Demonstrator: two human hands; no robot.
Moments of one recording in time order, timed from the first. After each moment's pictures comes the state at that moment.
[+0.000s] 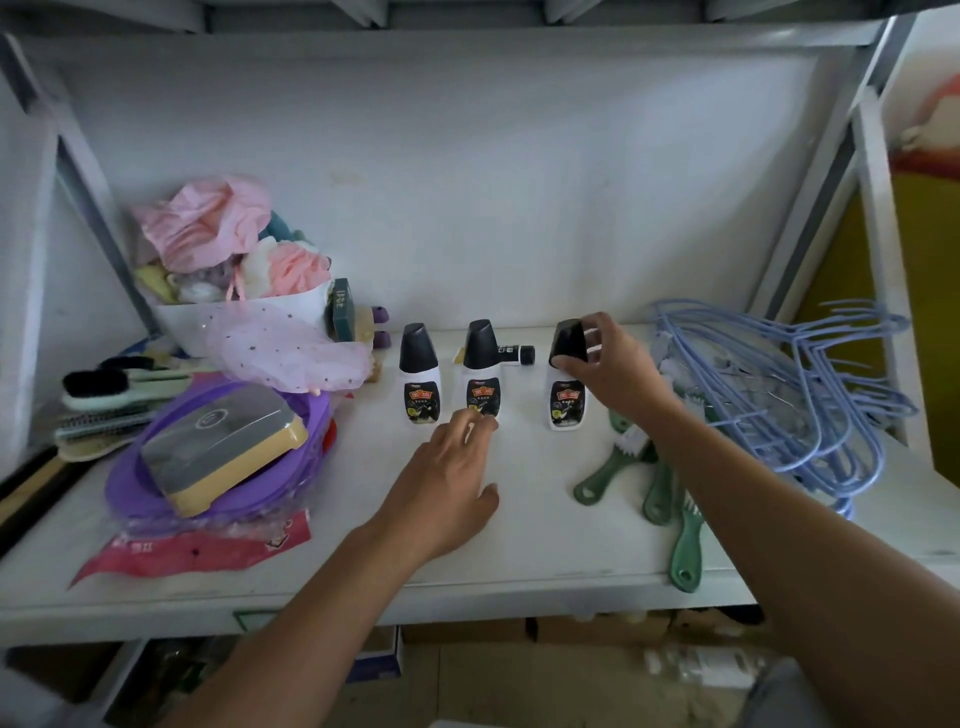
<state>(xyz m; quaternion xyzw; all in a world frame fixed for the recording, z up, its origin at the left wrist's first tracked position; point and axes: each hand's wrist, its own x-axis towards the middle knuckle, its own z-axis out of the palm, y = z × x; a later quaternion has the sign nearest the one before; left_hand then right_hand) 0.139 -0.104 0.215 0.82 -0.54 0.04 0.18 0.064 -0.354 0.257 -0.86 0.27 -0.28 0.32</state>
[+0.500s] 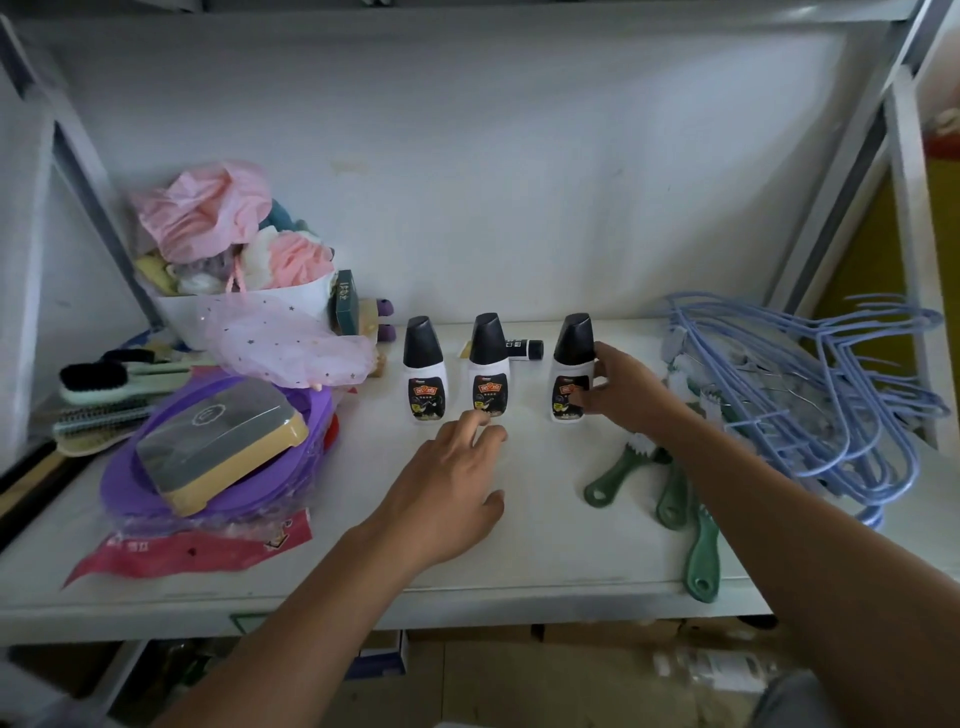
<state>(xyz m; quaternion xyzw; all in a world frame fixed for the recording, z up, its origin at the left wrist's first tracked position) 0.143 -0.102 0.214 0.81 -0.57 0.06 0.15 0.066 -0.372 0.222 -0.87 0.26 -0.17 0.37</state>
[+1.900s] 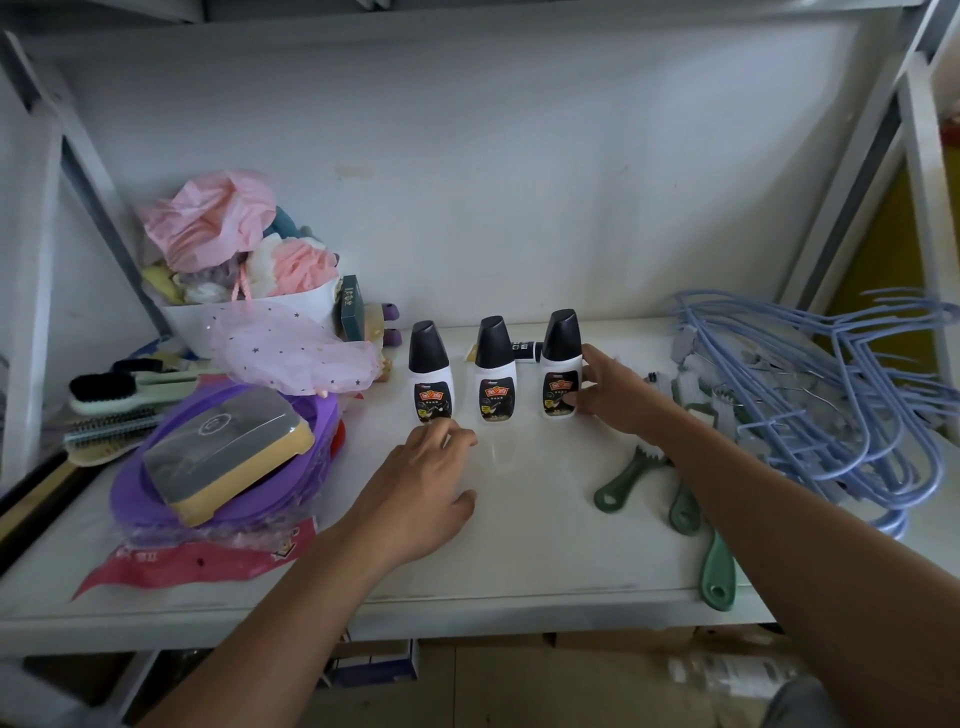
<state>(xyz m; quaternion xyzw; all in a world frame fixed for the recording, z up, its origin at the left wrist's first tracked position) 0.171 -0.087 0.213 0.83 -0.54 0.03 0.13 0.094 -0.383 0.201 -0.86 0.20 -0.15 0.45</state>
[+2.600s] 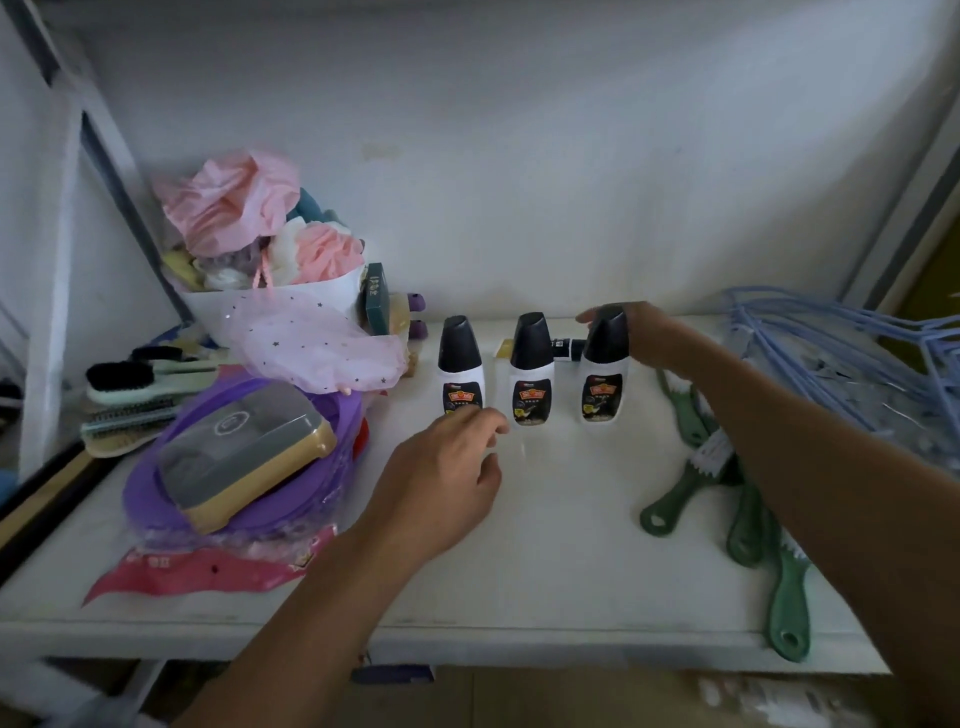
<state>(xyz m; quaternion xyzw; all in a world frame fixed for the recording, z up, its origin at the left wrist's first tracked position) 0.182 -0.092 0.224 0.83 -0.50 0.07 0.25 0.160 -0.437 0.237 -0.90 0.20 -0.15 0.35</state>
